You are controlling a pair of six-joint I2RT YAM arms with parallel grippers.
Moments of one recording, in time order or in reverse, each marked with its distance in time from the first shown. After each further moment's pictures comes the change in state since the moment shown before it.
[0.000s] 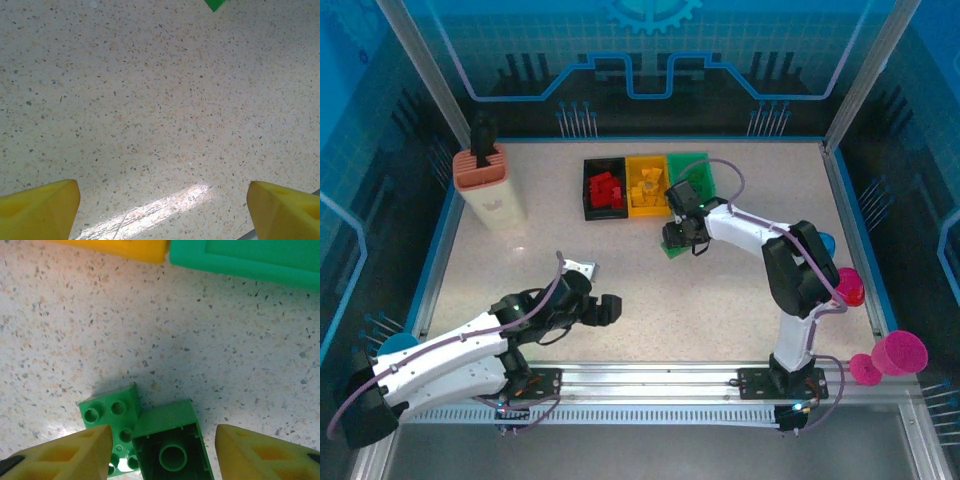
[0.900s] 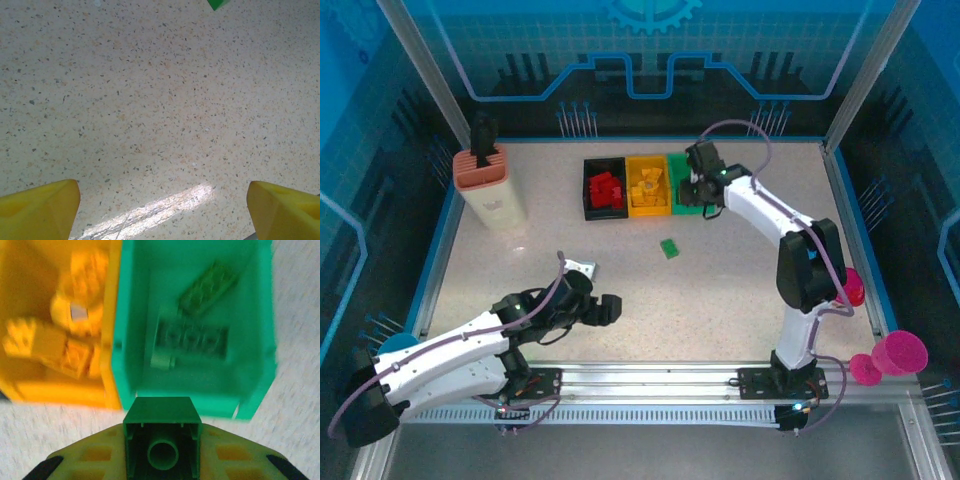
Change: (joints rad) left arm -0.002 0.008 0.000 -0.001 -0.011 -0.002; right arm -0.160 0.024 0.335 -0.069 -0.007 -0.009
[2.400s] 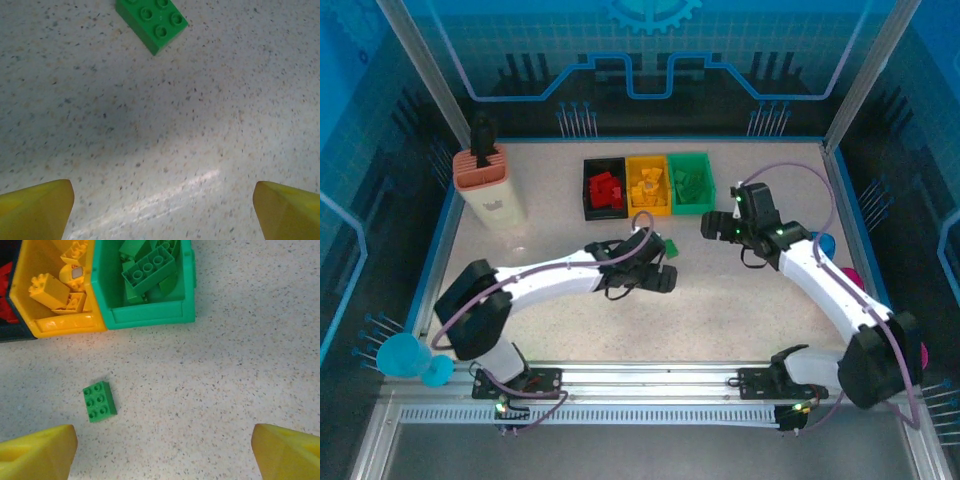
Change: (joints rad) left arm 0.029 0.821 0.565 0.069 0.072 0.079; right arm -0.037 -0.699 -0.689 0.127 -0.038 0.087
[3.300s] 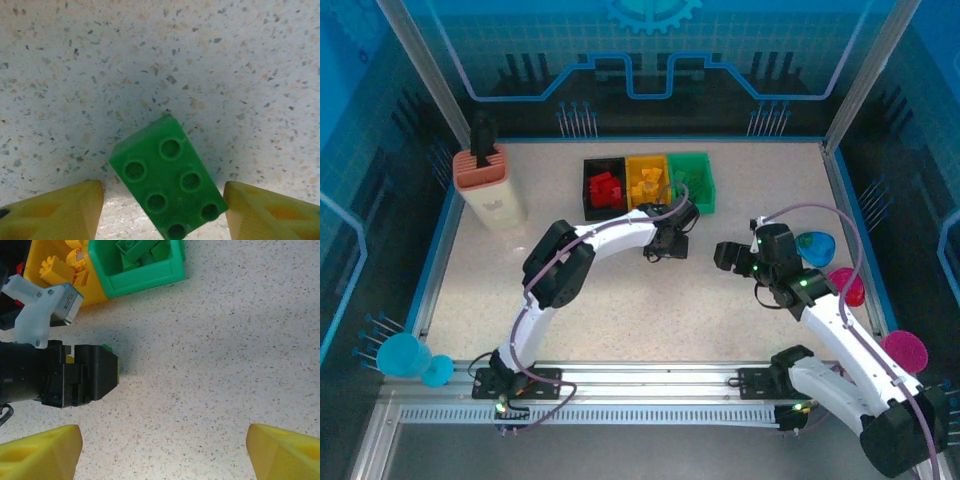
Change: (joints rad) left arm 0.093 0.556 0.613 -0.277 -0.050 -0.050; right arm 0.005 -0.336 -0.271 -0.002 -0.033 0.106
